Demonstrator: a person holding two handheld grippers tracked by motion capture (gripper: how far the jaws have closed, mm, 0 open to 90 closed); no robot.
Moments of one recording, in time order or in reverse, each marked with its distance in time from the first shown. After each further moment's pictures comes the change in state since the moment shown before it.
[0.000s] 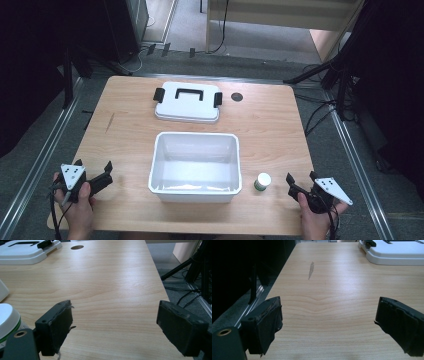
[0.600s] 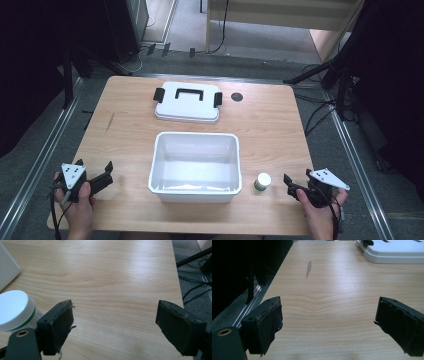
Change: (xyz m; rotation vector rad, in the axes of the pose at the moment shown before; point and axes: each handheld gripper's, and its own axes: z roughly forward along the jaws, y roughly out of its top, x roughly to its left) left arm 0.000 0.000 0.001 0.010 -0.019 0.009; right arm 0.005 0.028 0.003 0.195 0.073 -0.113
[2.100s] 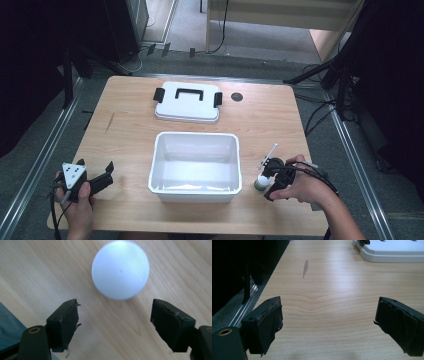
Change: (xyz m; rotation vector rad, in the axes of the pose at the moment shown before) left arm 0.001 0.000 0.001 0.009 -0.026 -0.002; right arm 0.085 0.079 0.043 0.900 0.294 -0.624
